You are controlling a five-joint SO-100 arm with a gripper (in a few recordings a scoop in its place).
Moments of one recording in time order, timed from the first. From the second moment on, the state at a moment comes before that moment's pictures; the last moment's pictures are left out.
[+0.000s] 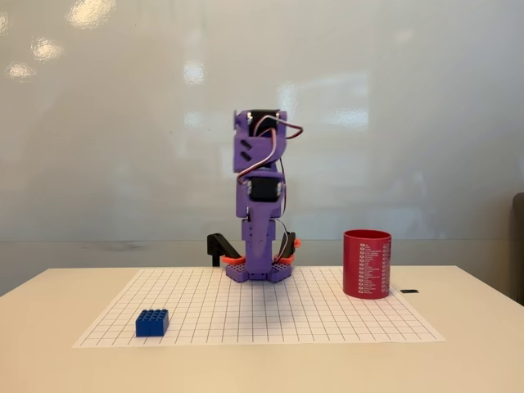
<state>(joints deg) -1.2 102.7 101.7 80.9 -10.2</state>
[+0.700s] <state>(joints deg) 21.4 96.9 116.3 64.0 -16.0</state>
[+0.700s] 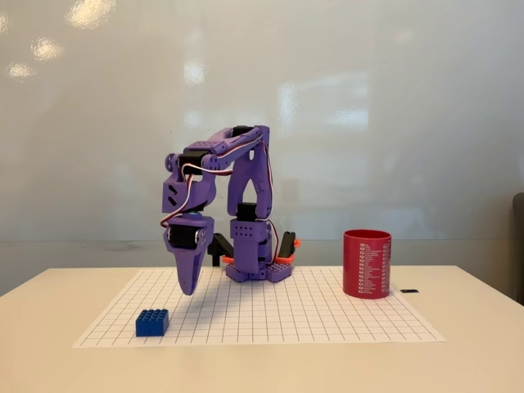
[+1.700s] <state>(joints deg) 26.4 96.2 117.4 58.8 -14.2</state>
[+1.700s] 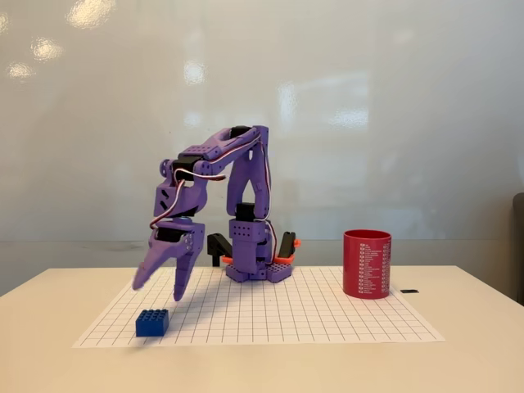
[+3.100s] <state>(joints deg) 24.4 98.7 87.6 71.6 -17.1</state>
